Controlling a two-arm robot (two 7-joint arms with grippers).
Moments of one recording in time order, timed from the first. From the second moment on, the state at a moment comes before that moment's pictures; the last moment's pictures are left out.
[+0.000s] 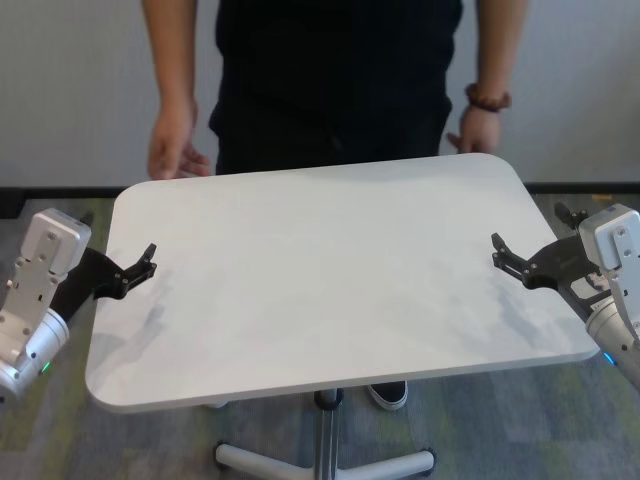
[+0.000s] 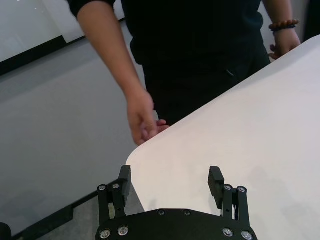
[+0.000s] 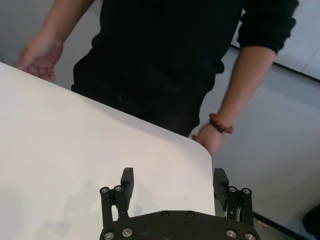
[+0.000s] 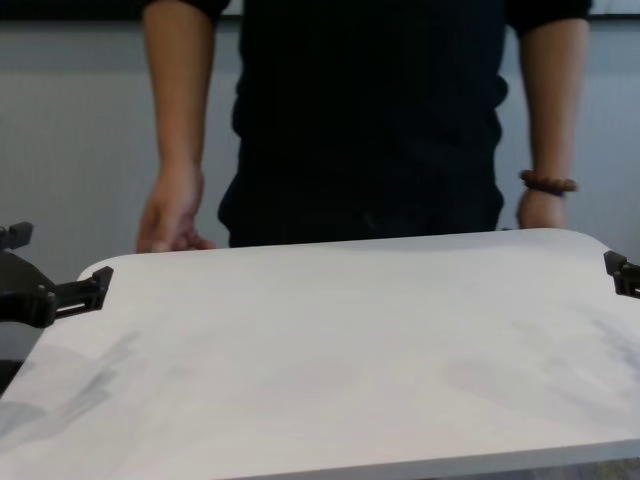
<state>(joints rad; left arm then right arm) -0.20 0.60 0.45 -1.41 -0.25 -0.12 0.03 0.20 0.60 -0.45 -1.41 0.25 -0.12 -0.03</state>
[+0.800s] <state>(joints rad) -0.20 0.60 0.45 -1.41 -0.25 -0.12 0.03 0.20 0.60 -0.45 -1.41 0.25 -0.12 -0.03</state>
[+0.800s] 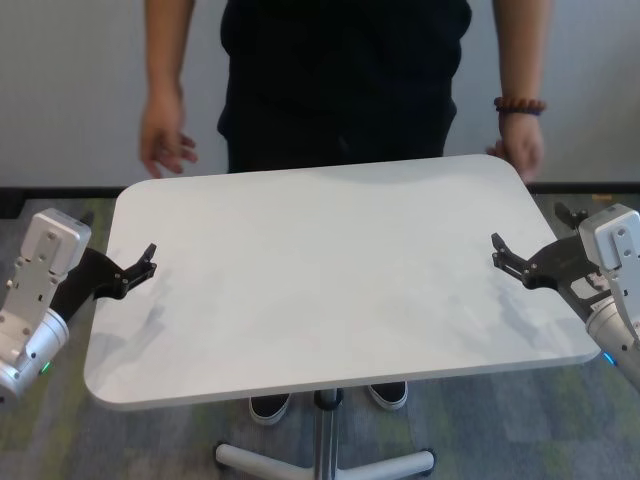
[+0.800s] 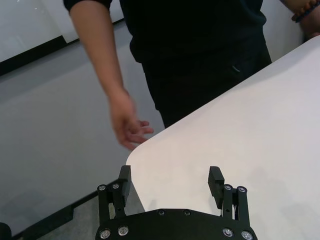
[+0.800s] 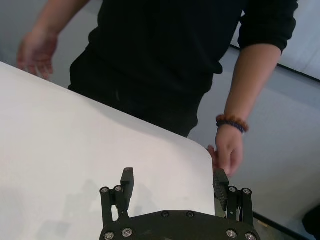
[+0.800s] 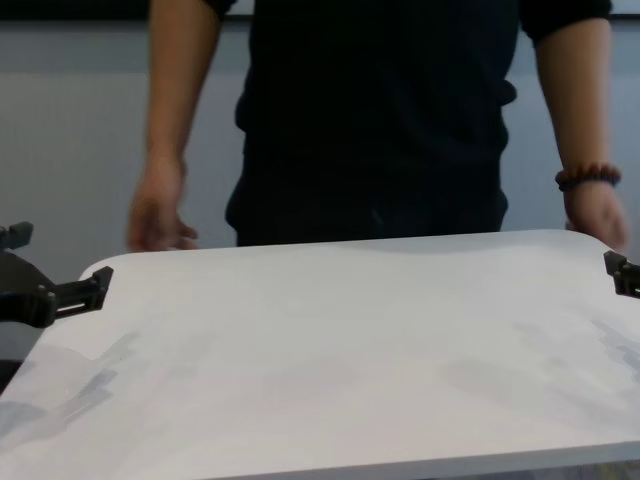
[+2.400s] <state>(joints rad) 0.07 0.77 0.29 -1.64 -0.25 -0.16 0.03 -0.02 0.62 -0.40 -1.70 0.18 -0.04 -0.13</state>
